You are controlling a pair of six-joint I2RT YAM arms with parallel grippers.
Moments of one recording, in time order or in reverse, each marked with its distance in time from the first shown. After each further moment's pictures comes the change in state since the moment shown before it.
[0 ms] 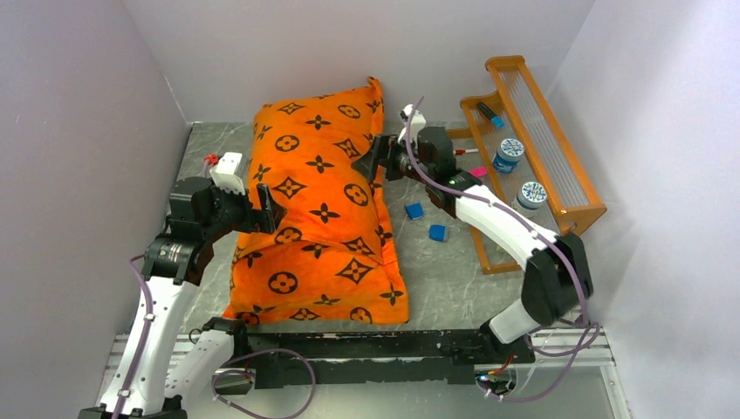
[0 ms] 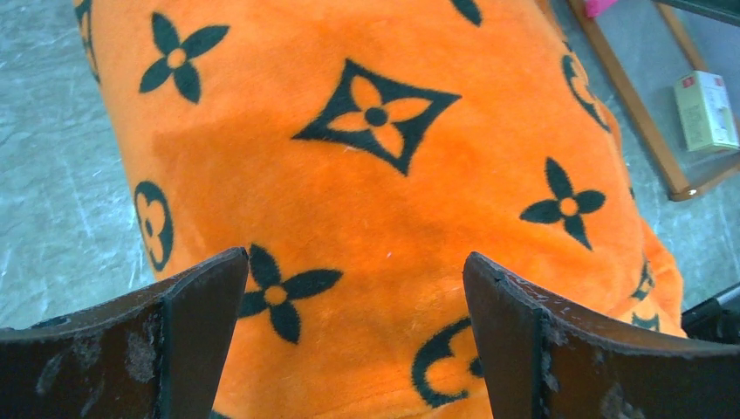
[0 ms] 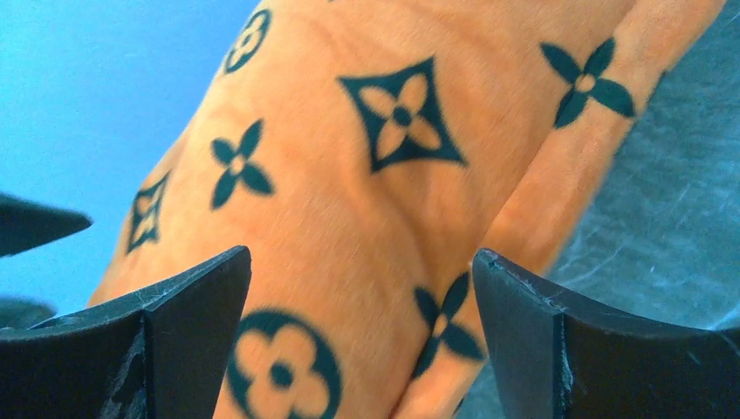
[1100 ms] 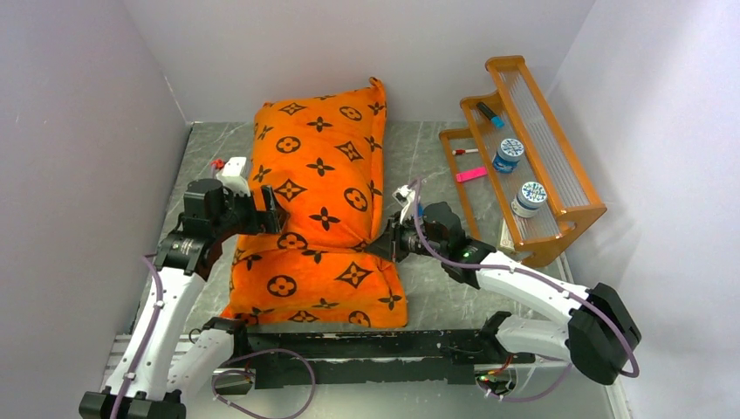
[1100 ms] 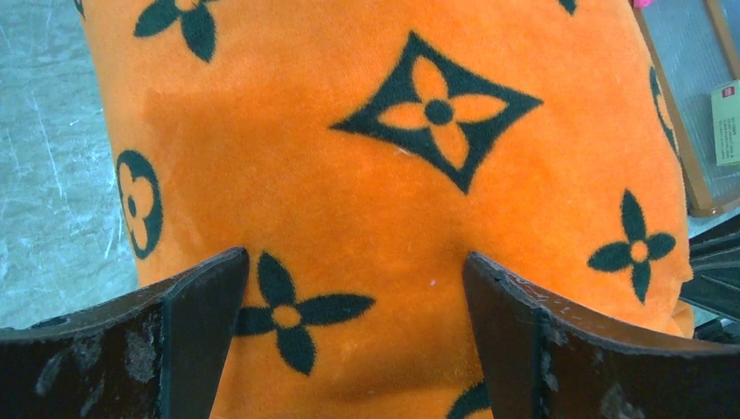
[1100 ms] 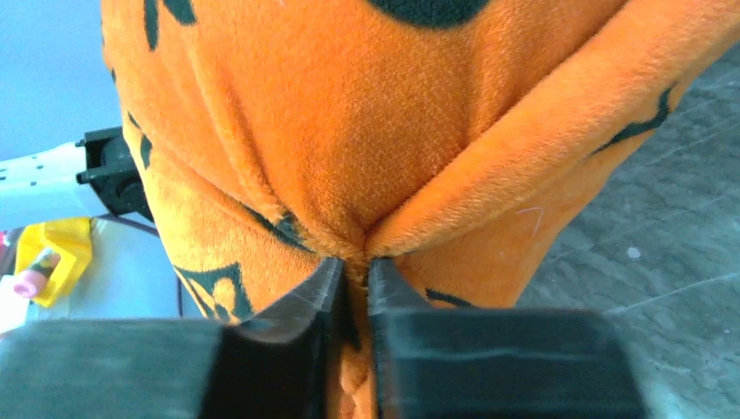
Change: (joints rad) left arm -0.021 0.030 -0.094 0.040 -0.084 -0.068; right arm 0.226 -0.451 -0.630 0.097 -0.103 0.056
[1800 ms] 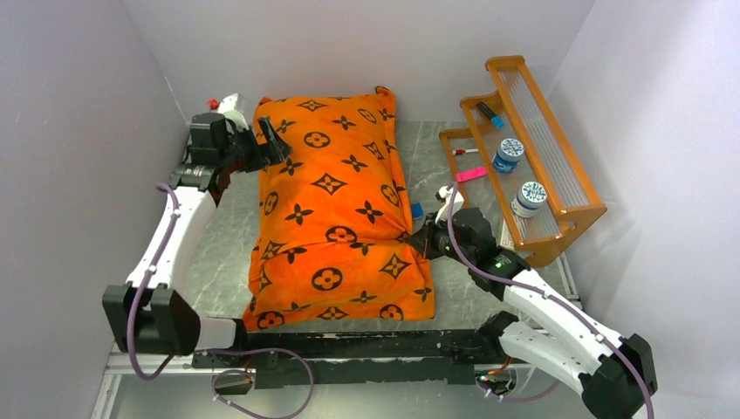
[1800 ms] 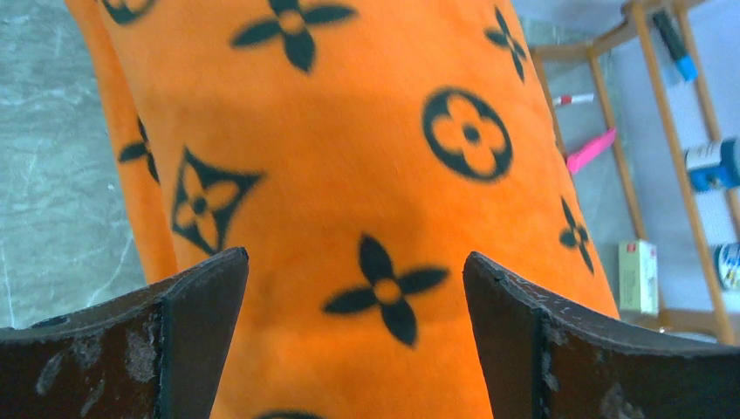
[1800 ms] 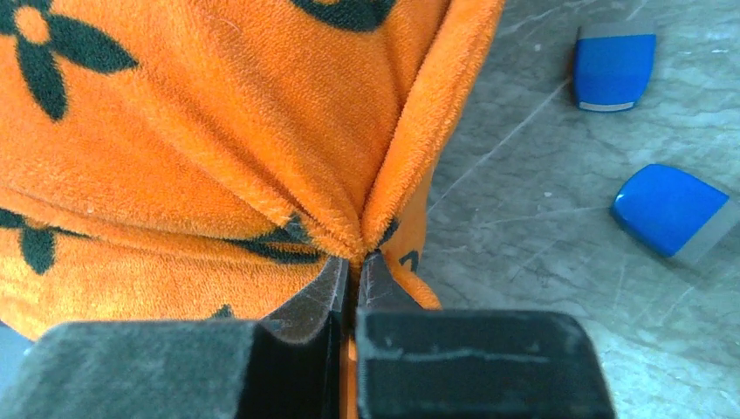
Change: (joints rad) left arm 0.048 0.471 0.358 0.184 0.034 -0.161; right arm -0.161 -0.264 -0.045 -0.328 0.263 -0.107
